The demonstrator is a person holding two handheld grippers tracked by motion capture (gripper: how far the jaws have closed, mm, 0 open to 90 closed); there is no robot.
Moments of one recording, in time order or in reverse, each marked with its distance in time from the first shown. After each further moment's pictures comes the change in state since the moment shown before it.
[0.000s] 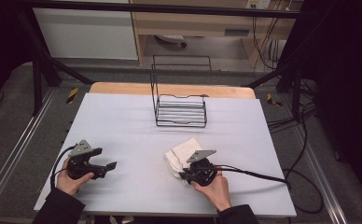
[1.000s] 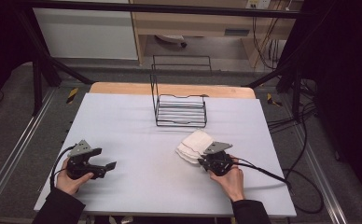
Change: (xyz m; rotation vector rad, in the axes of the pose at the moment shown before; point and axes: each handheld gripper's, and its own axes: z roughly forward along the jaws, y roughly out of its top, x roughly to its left) left arm 0.003 -0.002 -0.001 -0.001 0.001 -0.004; right arm -0.048 -0.009 -0.023 -0.037 -0.201 -0.062
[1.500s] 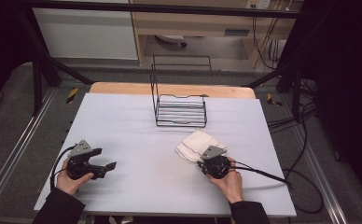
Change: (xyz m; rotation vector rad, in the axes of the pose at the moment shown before) left arm -0.001 0.000 0.000 0.000 0.000 0.003; right arm 0.006 -0.009 0.012 0.037 -0.092 -0.101
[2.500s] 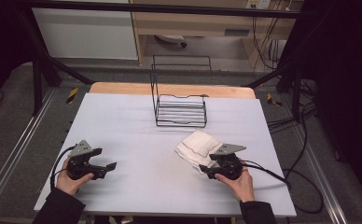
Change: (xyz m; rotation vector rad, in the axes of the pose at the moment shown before) left arm -0.001 0.000 0.000 -0.003 -0.006 0.004; right arm -0.018 -0.011 -0.022 -0.107 0.172 0.200
